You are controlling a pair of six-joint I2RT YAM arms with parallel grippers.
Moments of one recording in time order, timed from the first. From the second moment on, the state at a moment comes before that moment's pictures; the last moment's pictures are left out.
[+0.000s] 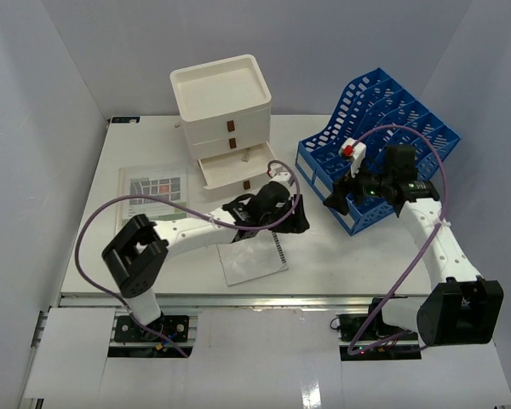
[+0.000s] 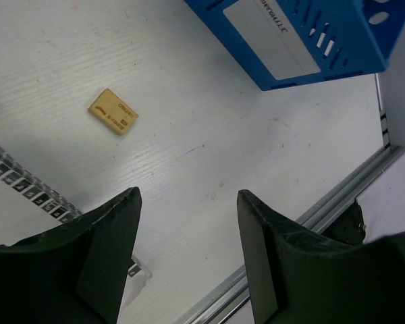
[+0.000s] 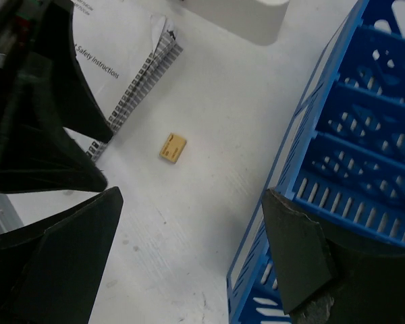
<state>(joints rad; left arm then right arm) -0.95 1.69 1.14 -0.07 -0.02 -0.72 0.12 1.24 1.07 -0.56 -0.75 -0.52</state>
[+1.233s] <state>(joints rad) -1.00 2.28 1.86 -0.77 -0.44 -1.02 -0.02 1.10 0.92 -0.54 -0.94 -0.53</state>
